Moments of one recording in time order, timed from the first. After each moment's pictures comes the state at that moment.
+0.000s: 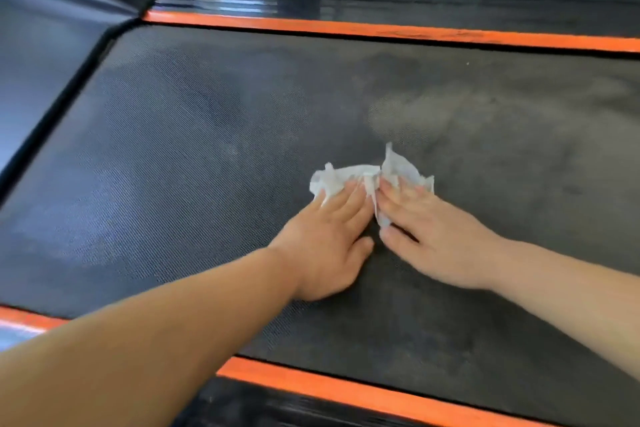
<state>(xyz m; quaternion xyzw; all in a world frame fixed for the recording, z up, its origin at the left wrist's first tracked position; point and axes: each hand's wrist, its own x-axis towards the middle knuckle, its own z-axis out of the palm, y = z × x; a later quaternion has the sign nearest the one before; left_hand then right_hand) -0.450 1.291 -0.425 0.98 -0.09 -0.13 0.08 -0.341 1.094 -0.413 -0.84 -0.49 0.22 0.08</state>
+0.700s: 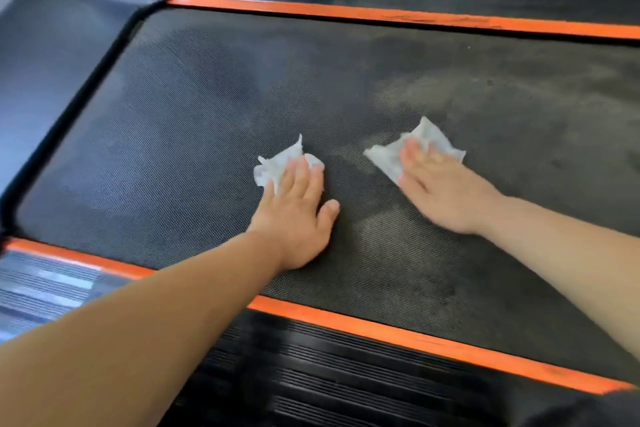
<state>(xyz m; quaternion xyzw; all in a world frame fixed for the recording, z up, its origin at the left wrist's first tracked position) -0.505 1.291 -0.419 0.97 0.14 -0.16 0.09 -0.328 1.082 -0.418 -0.88 -0.41 0.24 0.06</state>
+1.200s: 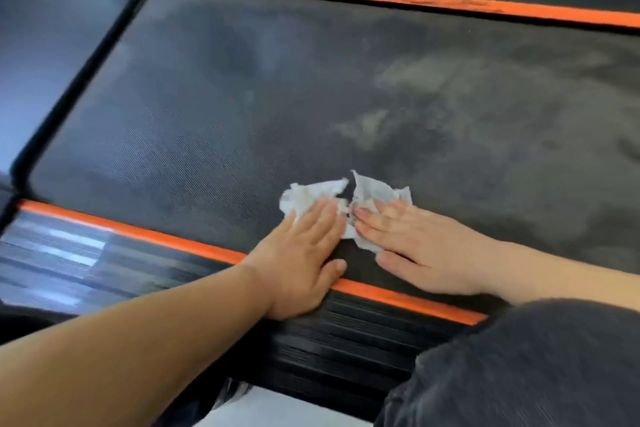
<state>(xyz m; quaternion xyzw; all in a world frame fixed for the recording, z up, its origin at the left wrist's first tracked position) -0.582 1.244 -0.406 0.97 -0.01 -0.22 0.08 -0.413 1.036 -0.413 -0.73 -0.63 0.24 0.03</state>
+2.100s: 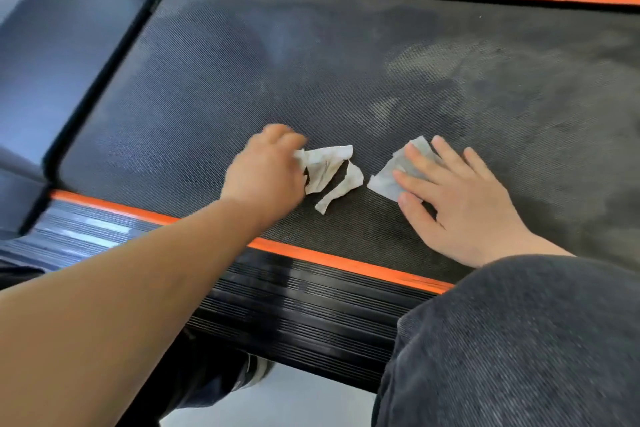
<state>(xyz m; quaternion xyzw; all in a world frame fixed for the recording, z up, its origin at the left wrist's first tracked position) -0.547 1.301 -0.374 0.96 0.23 0.03 0.15 -0.428 1.037 -0.400 -0.88 -0.47 0.00 0.11</state>
